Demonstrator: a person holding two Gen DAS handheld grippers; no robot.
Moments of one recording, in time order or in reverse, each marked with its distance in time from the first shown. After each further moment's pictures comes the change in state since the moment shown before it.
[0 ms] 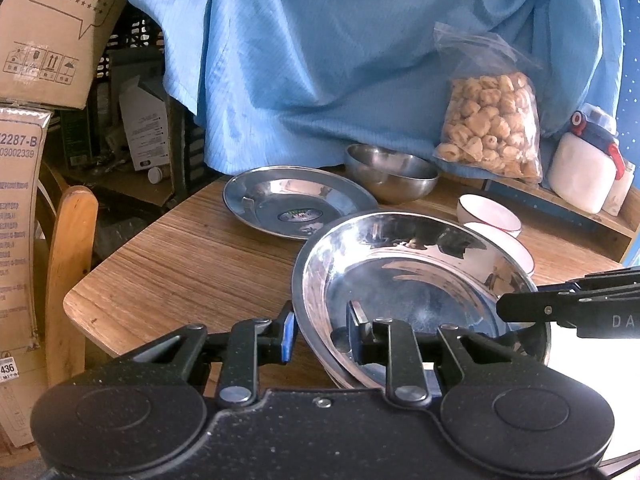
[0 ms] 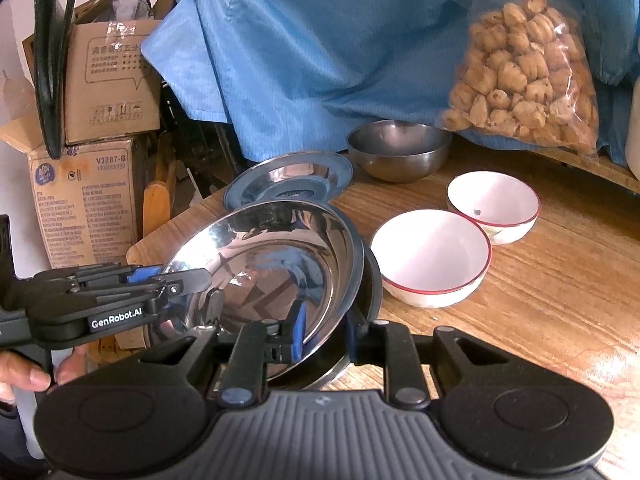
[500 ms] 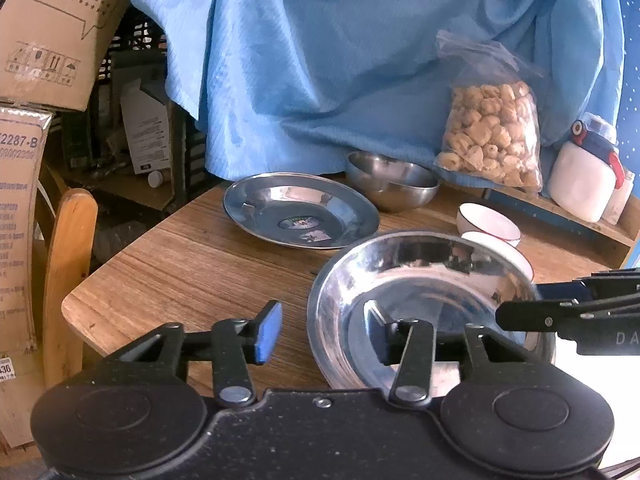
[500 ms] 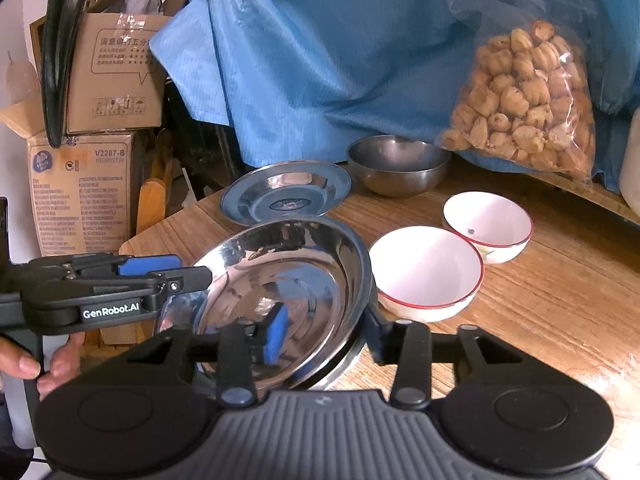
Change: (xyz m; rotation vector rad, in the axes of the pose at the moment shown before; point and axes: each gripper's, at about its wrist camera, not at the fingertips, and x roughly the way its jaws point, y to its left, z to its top) left arm -0.001 0.002 0.002 -0.016 -0.022 -0.005; right arm -0.003 0.004 0.003 -0.060 -0.025 -0.040
